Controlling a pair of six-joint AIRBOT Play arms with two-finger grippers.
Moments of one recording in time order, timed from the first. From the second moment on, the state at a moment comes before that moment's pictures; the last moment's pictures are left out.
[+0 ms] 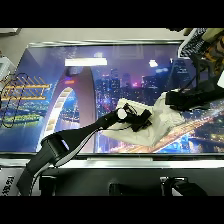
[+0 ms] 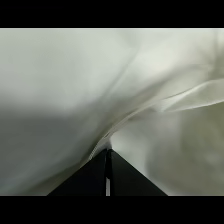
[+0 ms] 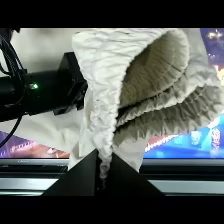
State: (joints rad) left arm -0.87 -2.15 1.80 0.54 -0.62 -2.26; right arm 0.16 -1.09 1.50 -1.50 1.66 1.82
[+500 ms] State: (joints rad) left arm -0.64 -1.95 1.81 0.92 -0.99 -2.23; right arm 0.17 -1.16 1.50 -1.34 1.55 1.82
